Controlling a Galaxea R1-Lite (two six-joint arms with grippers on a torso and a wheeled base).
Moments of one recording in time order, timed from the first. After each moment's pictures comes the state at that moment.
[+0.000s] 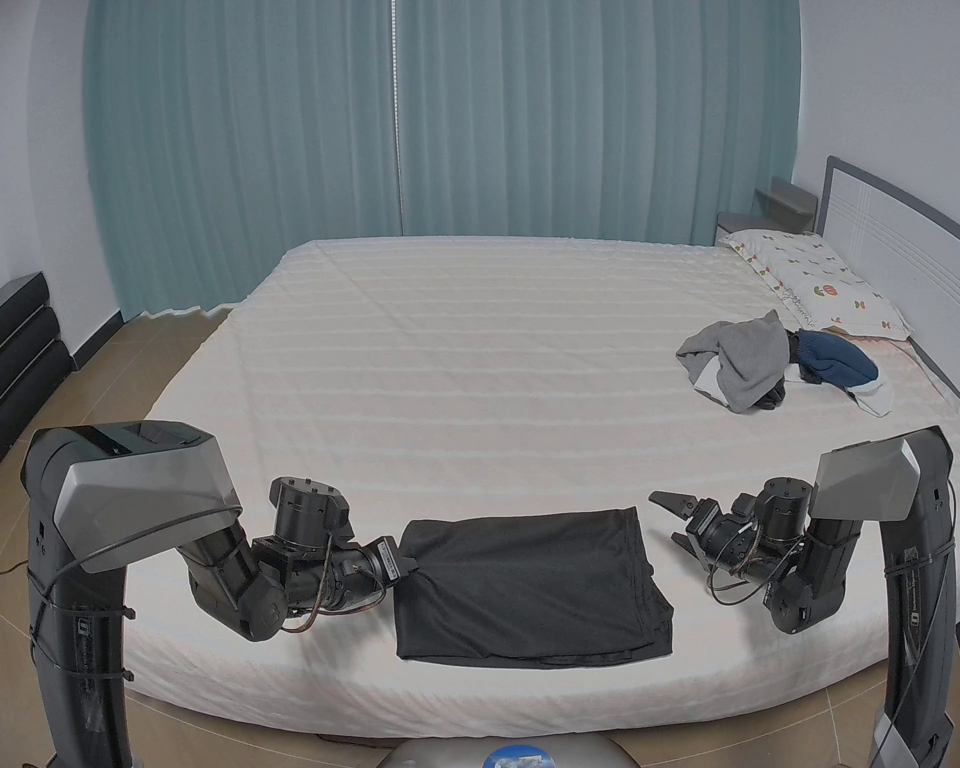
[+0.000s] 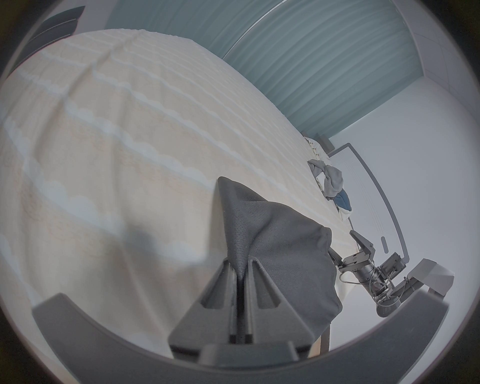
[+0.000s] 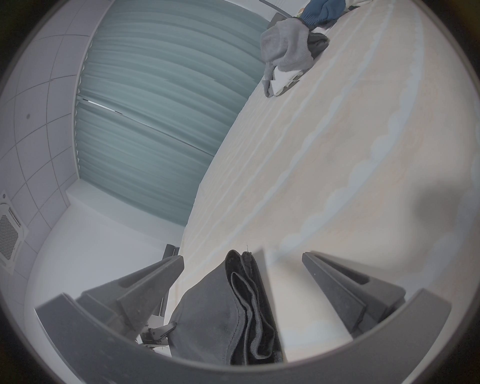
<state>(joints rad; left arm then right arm) -0.36 2.33 -0.76 -0.93 -0.27 -0.73 0.14 2.52 -0.68 -1.55 0.35 0.96</state>
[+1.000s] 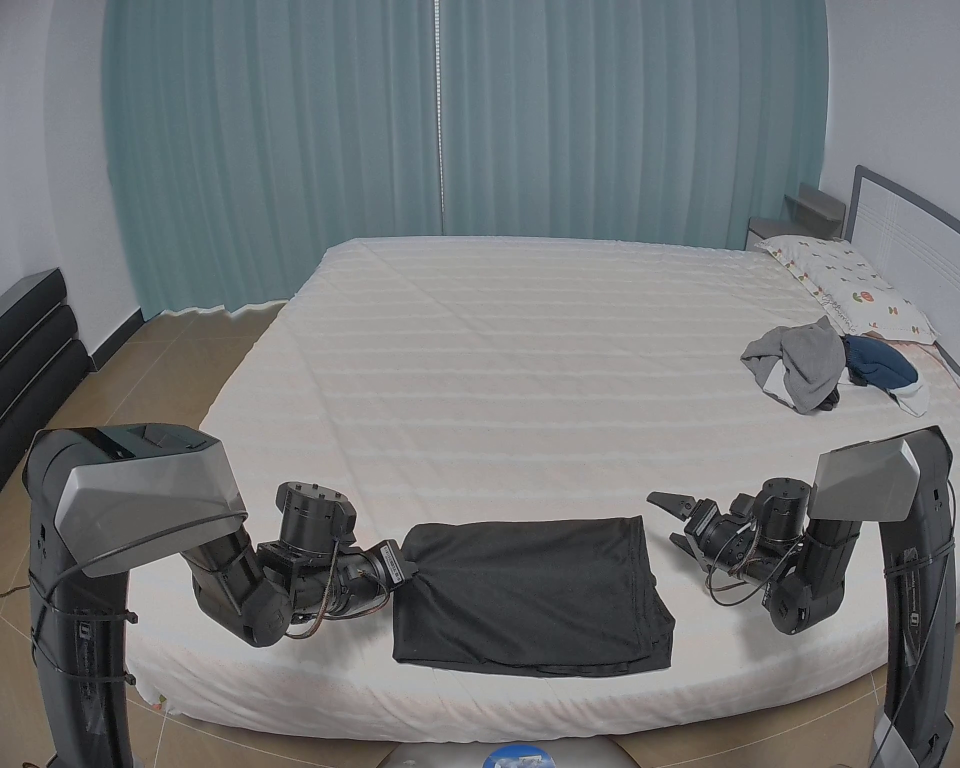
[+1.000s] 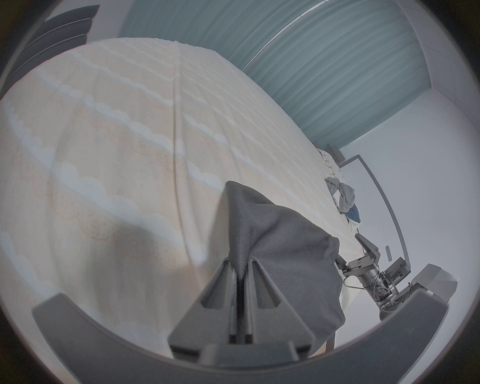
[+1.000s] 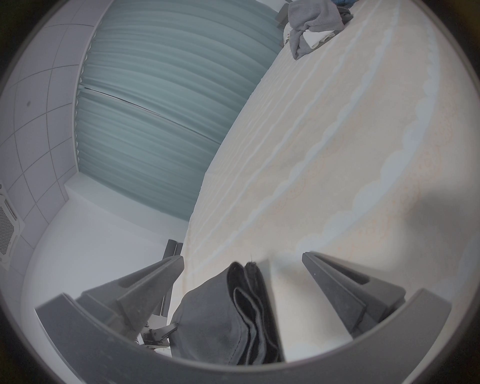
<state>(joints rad) -0.39 2.33 -0.74 -0.93 -0.21 -0.77 0.14 2.52 -0.67 -1.55 0.35 0.96</state>
